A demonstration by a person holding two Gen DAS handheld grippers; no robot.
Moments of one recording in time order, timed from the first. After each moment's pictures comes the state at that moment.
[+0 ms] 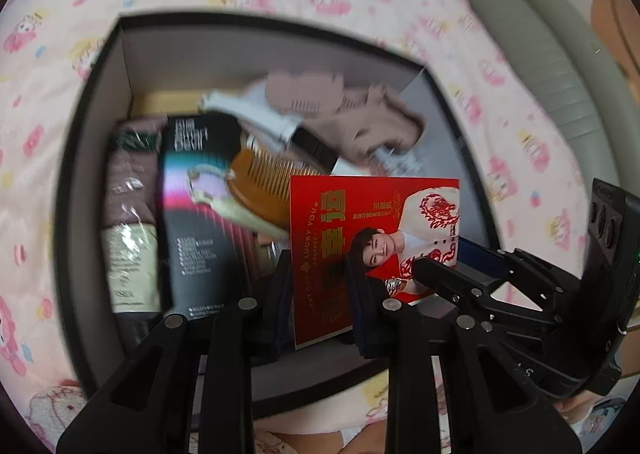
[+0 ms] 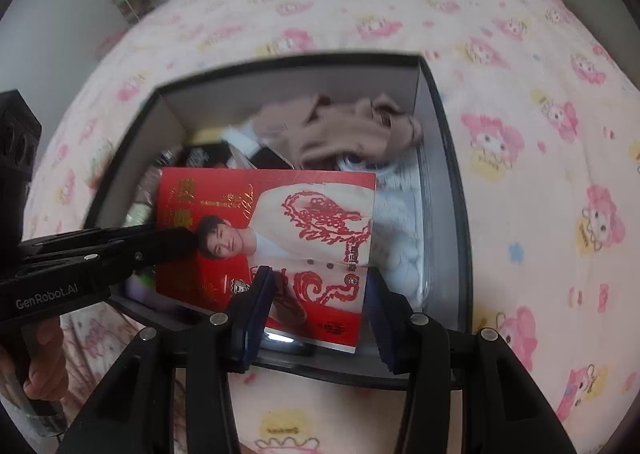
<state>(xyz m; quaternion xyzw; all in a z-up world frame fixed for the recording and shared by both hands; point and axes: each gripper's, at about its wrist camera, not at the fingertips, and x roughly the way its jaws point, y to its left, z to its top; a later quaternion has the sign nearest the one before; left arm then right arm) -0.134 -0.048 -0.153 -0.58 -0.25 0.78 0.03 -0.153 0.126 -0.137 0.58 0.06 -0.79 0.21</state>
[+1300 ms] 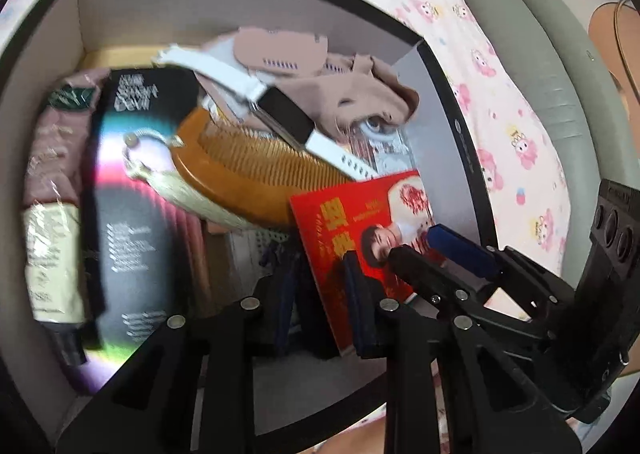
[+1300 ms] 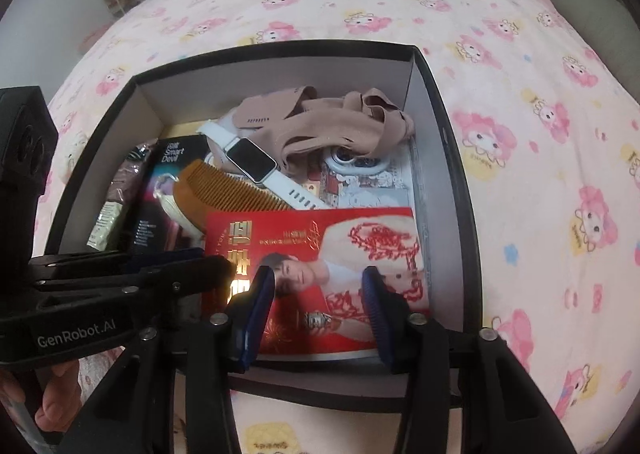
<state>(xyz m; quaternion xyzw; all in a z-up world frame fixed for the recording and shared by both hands) -0.134 -0.043 -0.173 -0.58 -0.31 0.75 0.07 -0.150 0.121 -0.137 0.57 0.07 -0.80 0.19</state>
